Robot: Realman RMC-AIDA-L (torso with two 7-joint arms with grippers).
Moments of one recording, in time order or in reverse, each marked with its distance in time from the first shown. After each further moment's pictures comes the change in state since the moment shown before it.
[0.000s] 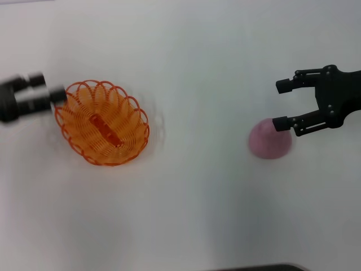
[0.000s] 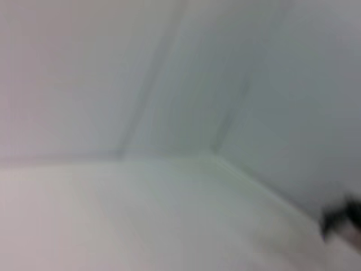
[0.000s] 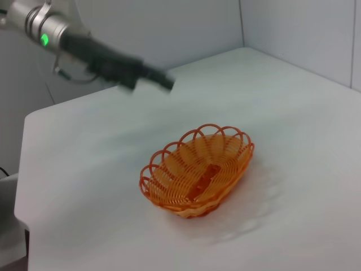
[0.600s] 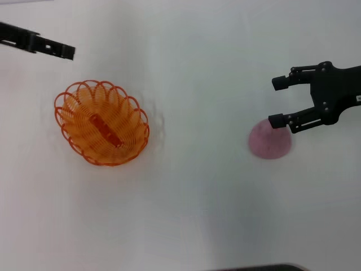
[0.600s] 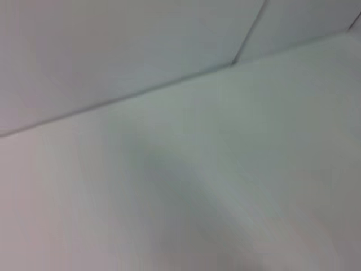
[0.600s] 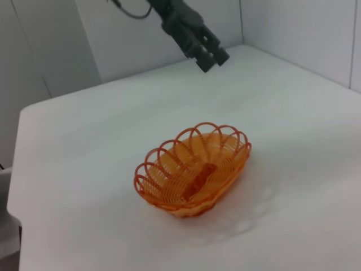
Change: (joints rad) left arm -0.318 0.080 0.389 0.280 0.425 -0.167 -0.691; right arm 0.013 0.002 -0.020 -0.002 -0.001 0.024 -0.001
